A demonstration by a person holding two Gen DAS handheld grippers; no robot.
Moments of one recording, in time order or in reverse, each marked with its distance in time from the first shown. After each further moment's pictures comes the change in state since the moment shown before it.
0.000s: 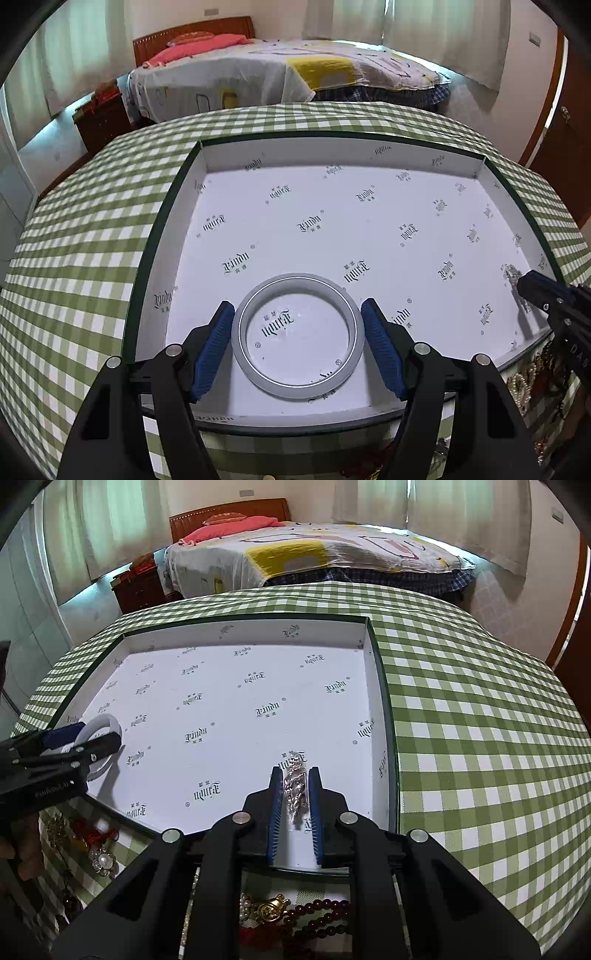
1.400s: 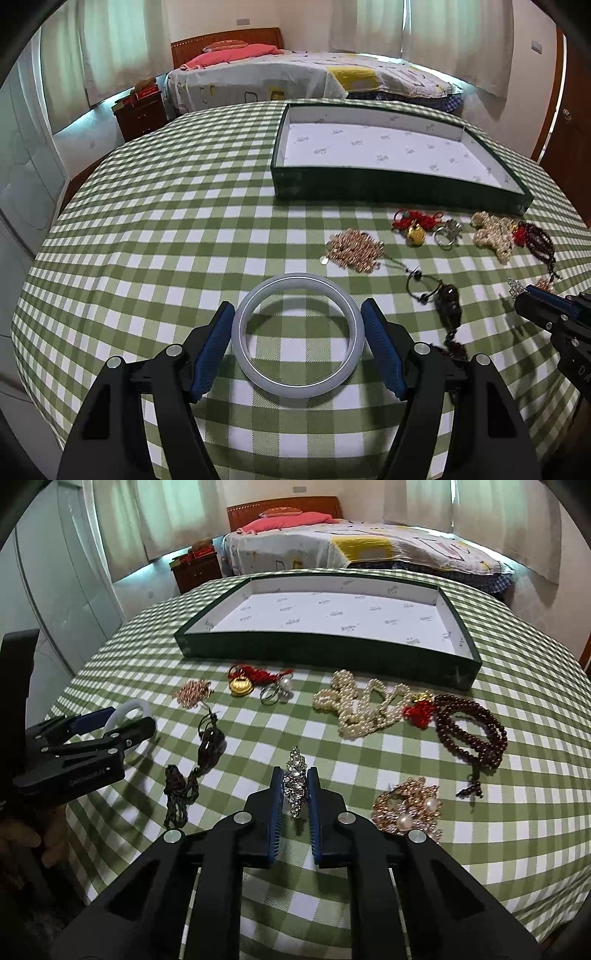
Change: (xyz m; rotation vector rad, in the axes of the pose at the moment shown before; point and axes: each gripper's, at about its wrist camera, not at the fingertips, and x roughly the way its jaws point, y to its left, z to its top) left arm -0.115 0.047 -0.135 -0.053 -0.053 0.072; right arm -0.100 0.083 -0.115 -0.083 0.010 0.169
